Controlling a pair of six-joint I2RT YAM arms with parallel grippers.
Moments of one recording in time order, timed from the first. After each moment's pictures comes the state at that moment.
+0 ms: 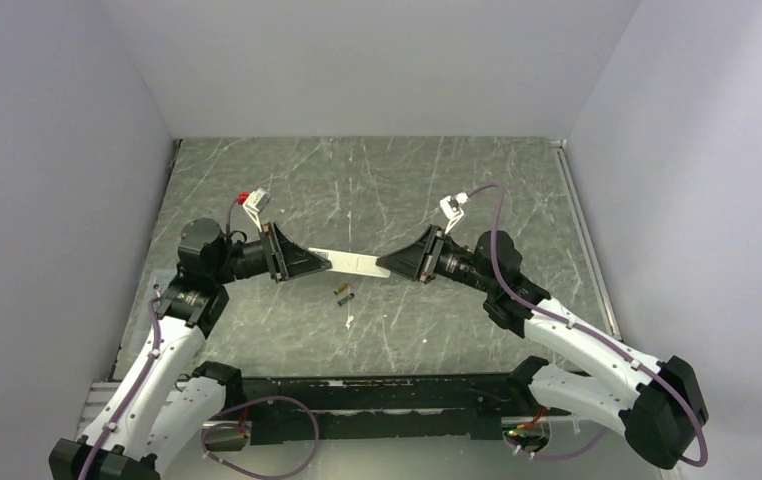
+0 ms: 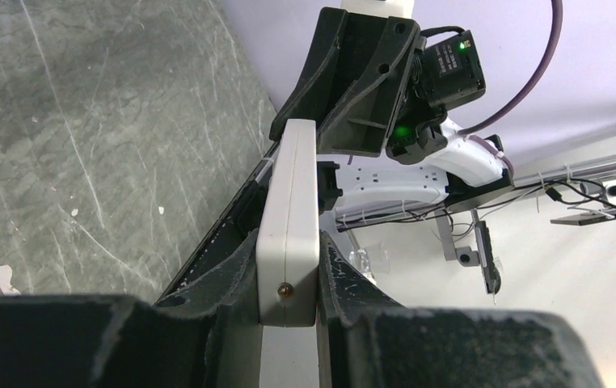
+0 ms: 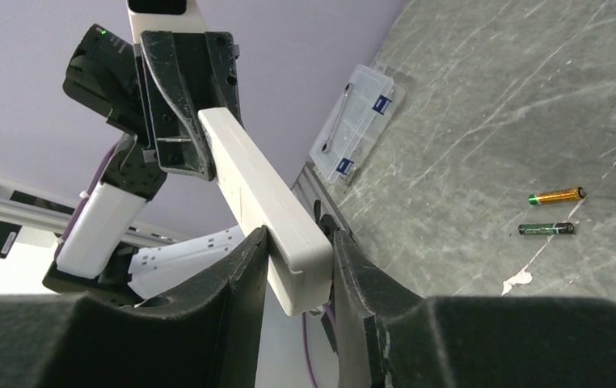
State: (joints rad) left arm -0.24 0.78 0.66 -0.01 0.94 -0.96; right arm 0.69 0.97 0.60 0.35 -0.45 0.99
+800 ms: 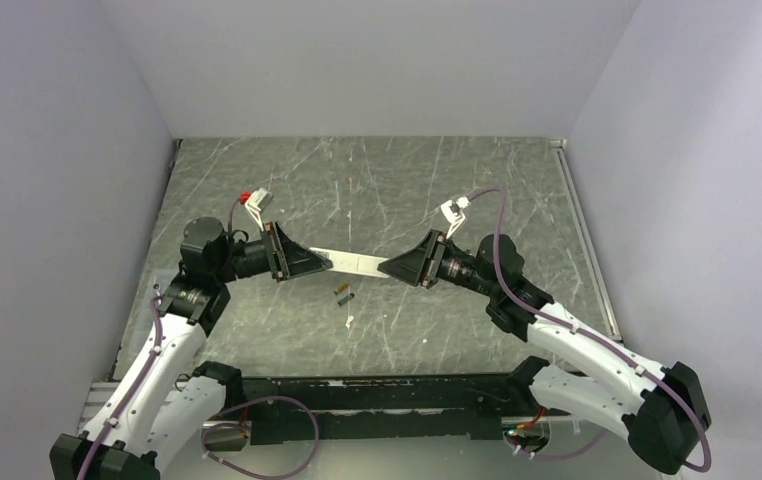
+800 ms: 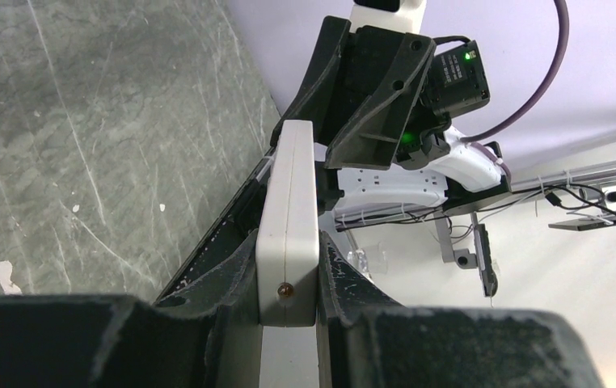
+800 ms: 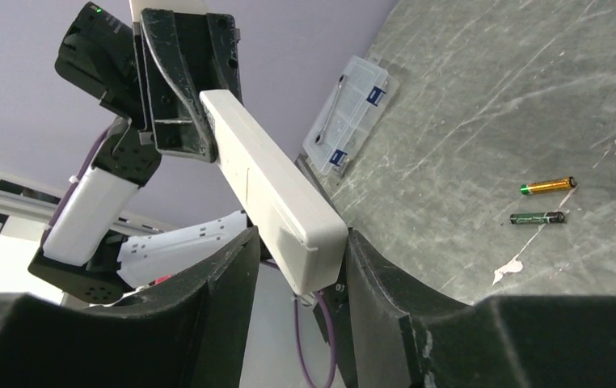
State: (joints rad) left arm -0.25 0.79 0.66 -0.01 0.94 -0.96; right arm 0.70 0.93 0.58 0.31 -0.45 0.96
